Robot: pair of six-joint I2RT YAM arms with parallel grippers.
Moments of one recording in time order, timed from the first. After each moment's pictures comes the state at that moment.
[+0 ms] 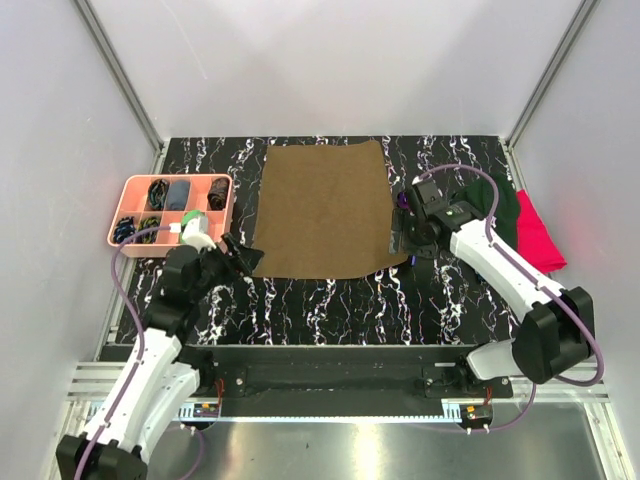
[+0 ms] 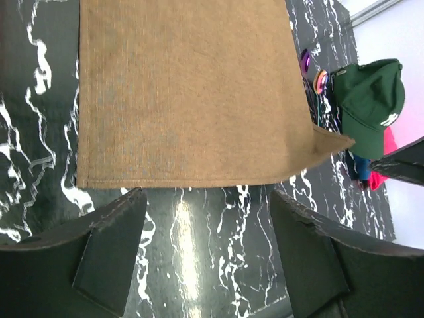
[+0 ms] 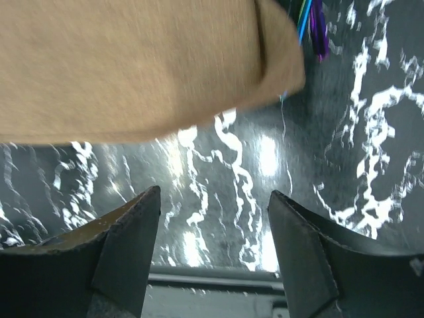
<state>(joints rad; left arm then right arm) -0.21 0.61 0.43 -0.21 0.22 -0.64 0.45 1.39 1.13 -0.83 0.09 0.54</state>
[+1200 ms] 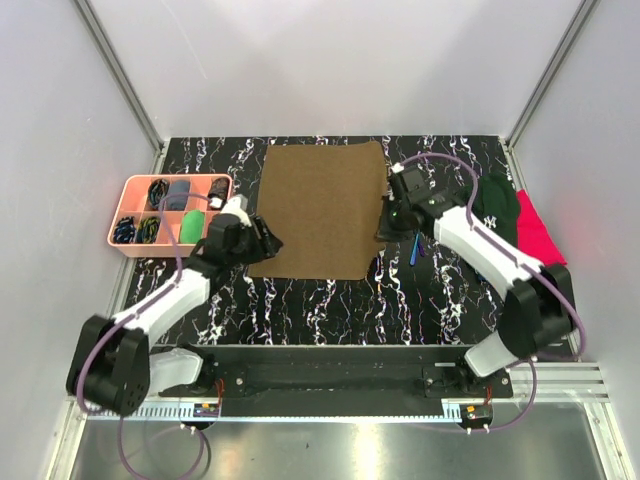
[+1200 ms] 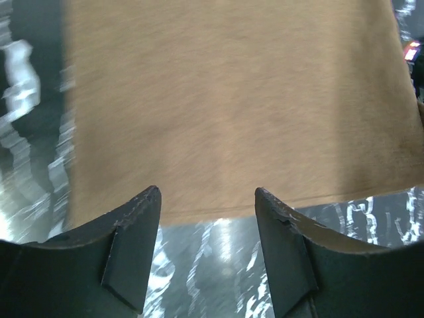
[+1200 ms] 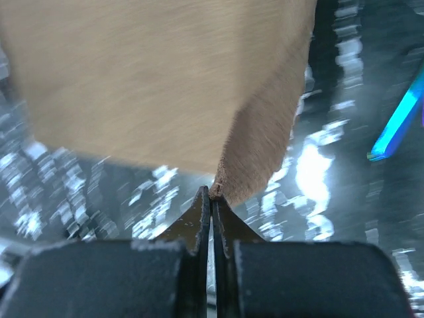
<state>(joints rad) -0.34 1.17 0.59 -0.01 0.10 -0.58 0.46 1.55 1.24 -0.66 -0.05 0.59</state>
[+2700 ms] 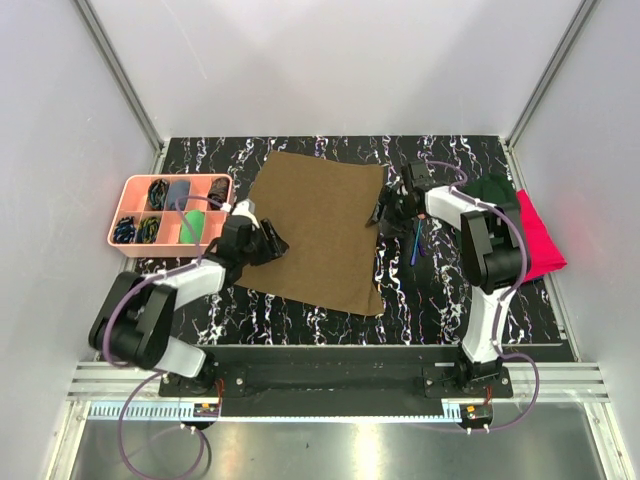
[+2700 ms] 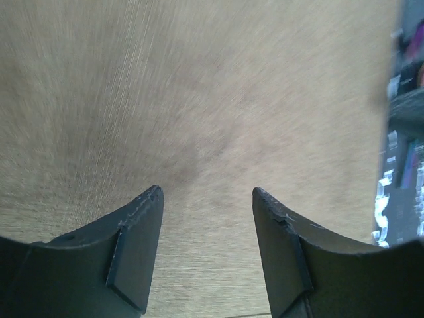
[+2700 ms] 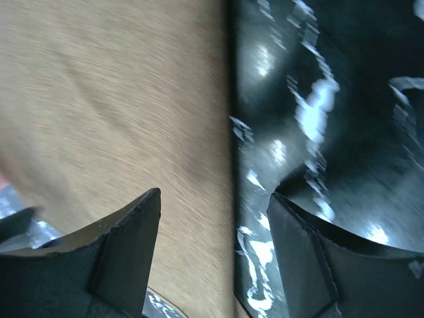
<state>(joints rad) -0.34 1.41 0.59 0.21 0.09 -0.65 0.25 2.00 1.35 -0.43 -0.31 0.62</state>
